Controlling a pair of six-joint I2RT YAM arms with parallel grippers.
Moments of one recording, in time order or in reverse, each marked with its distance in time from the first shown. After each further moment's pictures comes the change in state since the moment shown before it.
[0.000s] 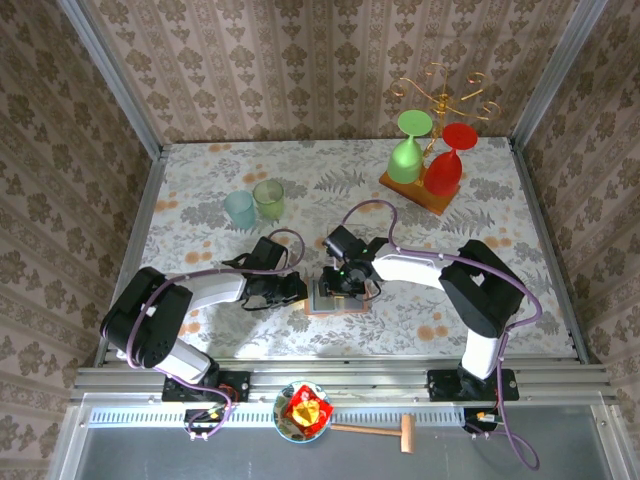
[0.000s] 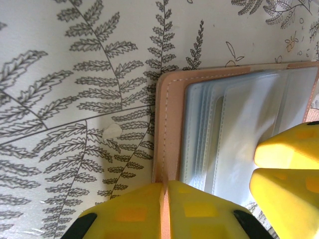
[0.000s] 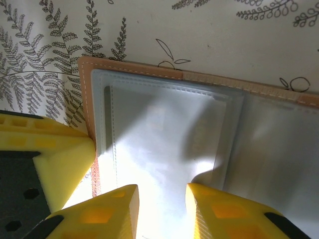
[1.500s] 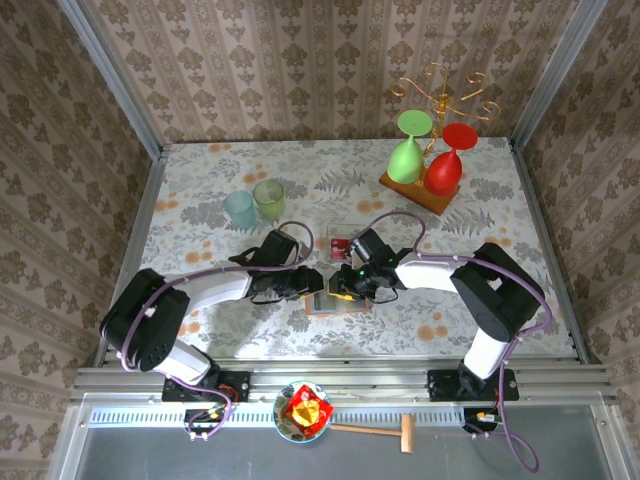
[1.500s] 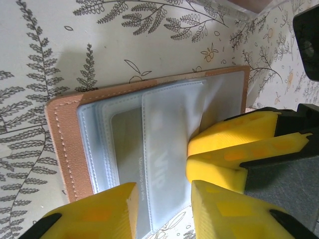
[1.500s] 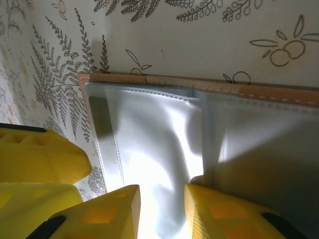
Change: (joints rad) left arm -0.074 -0.009 0.086 0.011 -0.004 -0.070; right arm -0.118 -0.079 -0.248 0.334 -0.202 0.114
